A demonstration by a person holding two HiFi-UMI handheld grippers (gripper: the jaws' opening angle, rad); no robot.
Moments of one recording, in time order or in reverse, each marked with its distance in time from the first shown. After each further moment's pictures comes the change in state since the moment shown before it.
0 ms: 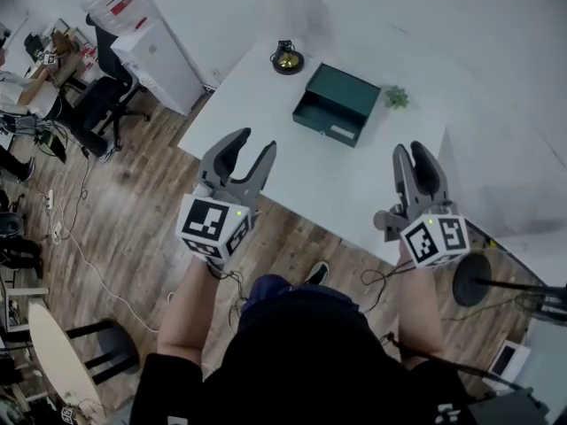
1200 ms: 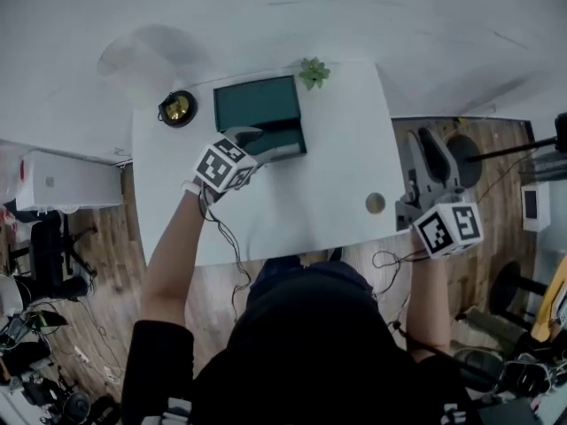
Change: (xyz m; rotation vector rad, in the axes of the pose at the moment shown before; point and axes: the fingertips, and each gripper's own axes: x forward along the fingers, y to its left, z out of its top) left arm 0.321 -0.038 -0.239 0.240 0.657 -1.043; right arm 0.021 -0.144 -0.017 -0.029 0.032 -0.631
